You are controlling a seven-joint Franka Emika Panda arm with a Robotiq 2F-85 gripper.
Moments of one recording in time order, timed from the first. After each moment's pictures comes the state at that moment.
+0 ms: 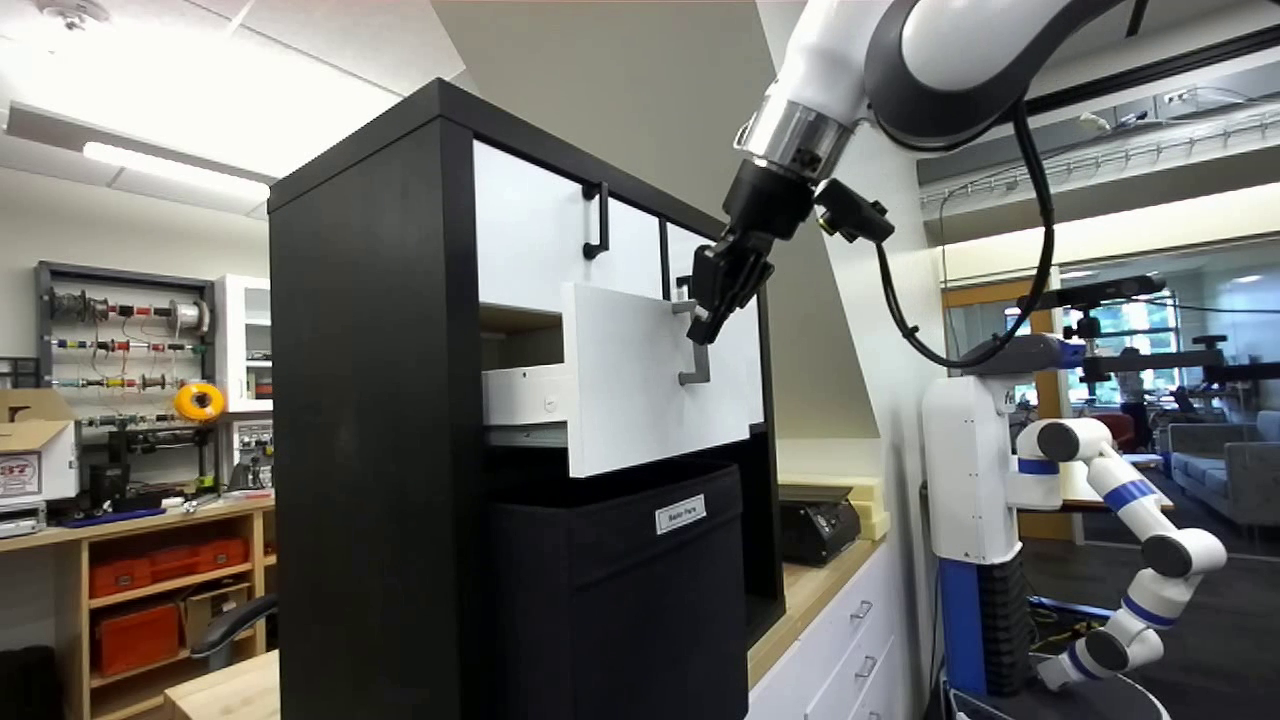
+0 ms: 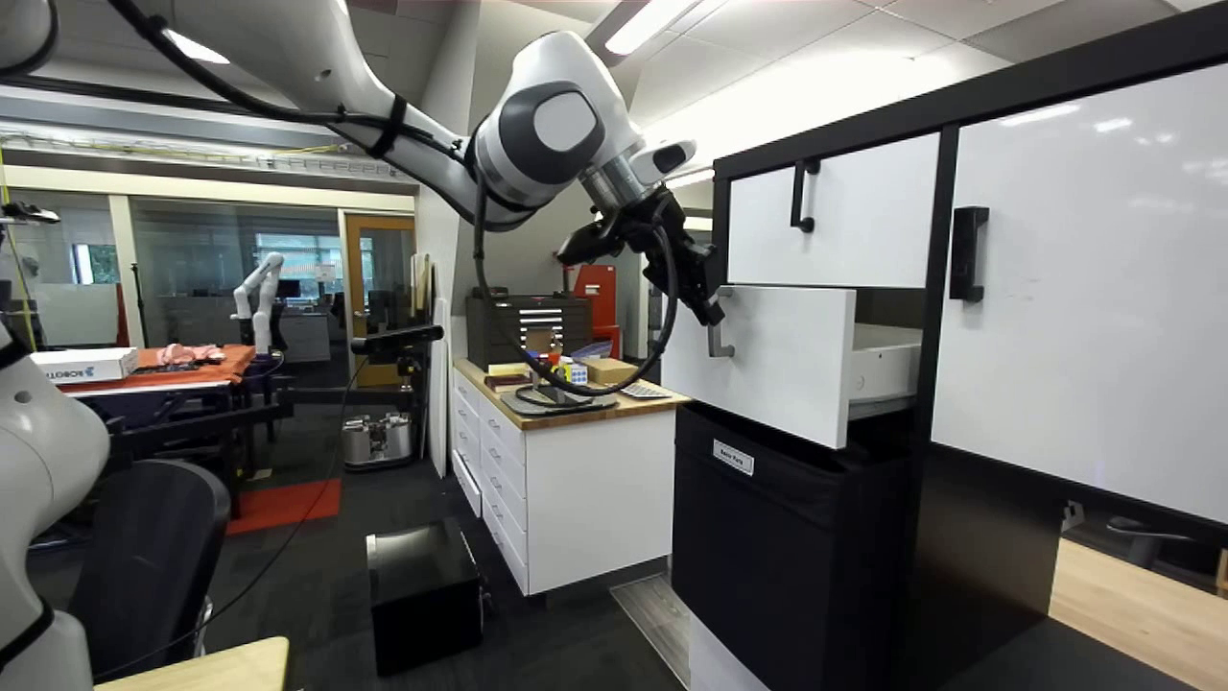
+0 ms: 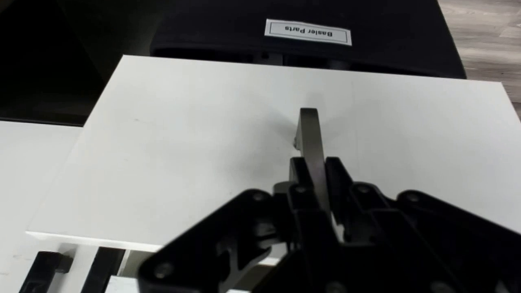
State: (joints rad) arm -0.05 -0.20 0.12 -2.13 -0.22 2.57 0.21
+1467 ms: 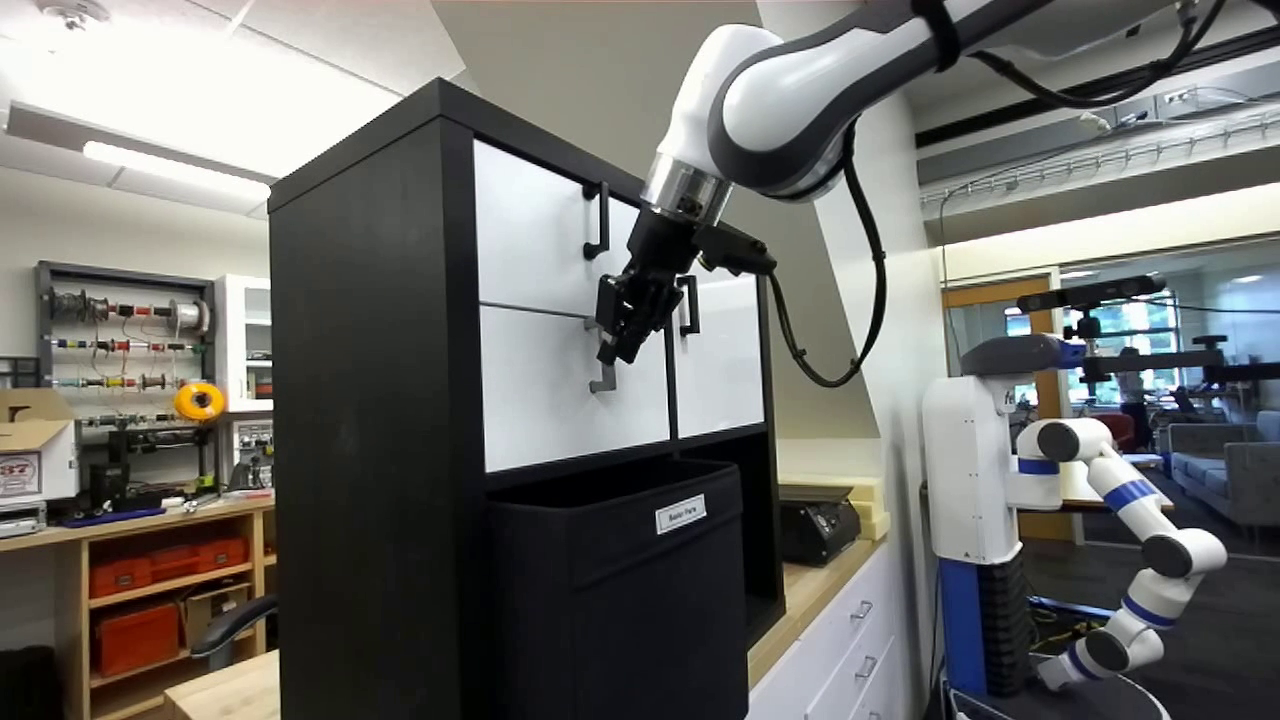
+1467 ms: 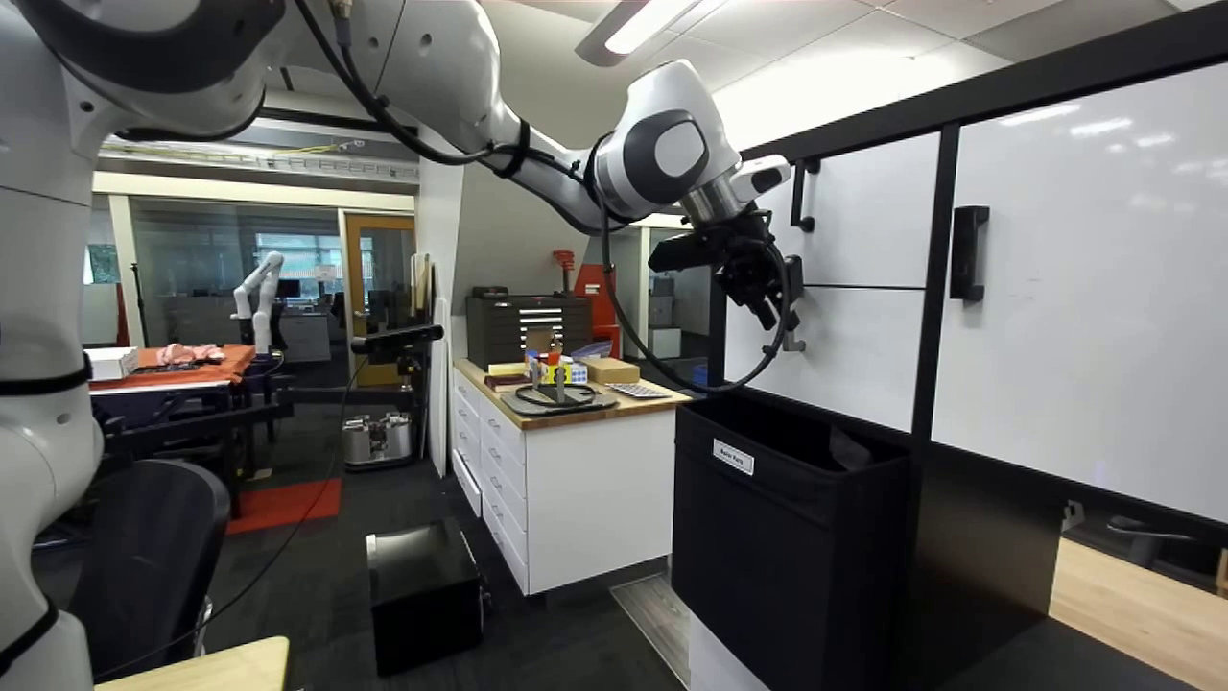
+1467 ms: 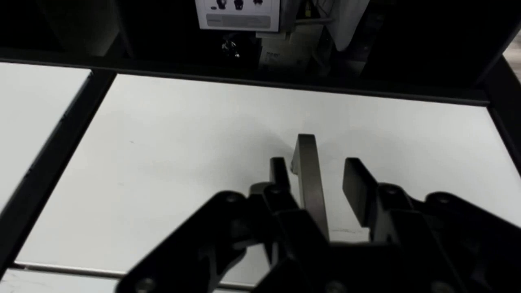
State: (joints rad) arm -0.01 0.17 0.06 -1.70 -0.17 2.49 0.12
